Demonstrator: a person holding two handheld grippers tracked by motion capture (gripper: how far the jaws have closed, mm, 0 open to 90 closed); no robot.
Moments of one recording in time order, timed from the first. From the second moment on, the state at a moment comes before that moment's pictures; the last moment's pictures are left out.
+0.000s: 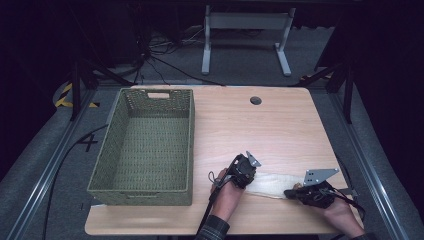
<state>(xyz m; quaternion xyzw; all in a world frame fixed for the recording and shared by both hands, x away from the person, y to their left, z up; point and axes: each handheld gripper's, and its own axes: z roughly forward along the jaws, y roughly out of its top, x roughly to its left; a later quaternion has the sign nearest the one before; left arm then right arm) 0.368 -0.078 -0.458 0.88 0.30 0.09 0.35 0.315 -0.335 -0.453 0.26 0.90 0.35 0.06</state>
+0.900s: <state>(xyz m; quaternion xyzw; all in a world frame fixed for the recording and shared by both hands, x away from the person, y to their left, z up) 0.324 -0.049 -0.457 0.89 0.30 0.05 0.35 0.376 -0.329 -0.454 0.27 0.89 0.36 0.07</state>
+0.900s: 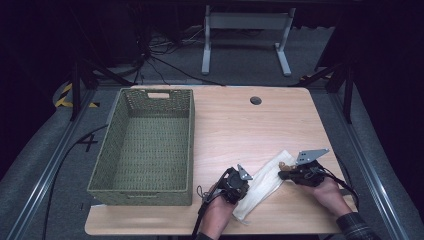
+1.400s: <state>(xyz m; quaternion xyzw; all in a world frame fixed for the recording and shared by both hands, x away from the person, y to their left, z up) 0.307 -0.054 -0.458 0.89 0.29 0.04 0.35 0.413 -0.299 -0.454 0.23 0.90 0.36 0.06</state>
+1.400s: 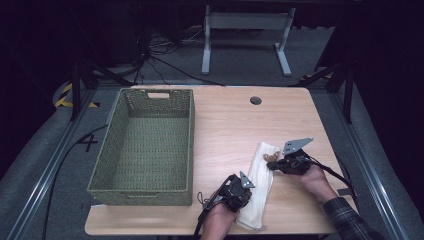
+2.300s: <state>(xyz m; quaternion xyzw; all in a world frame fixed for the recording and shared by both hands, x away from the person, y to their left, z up) 0.346 -0.048 -0.436 0.90 0.25 0.03 0.36 0.371 -0.282 -0.436 0.17 0.90 0.40 0.02</state>
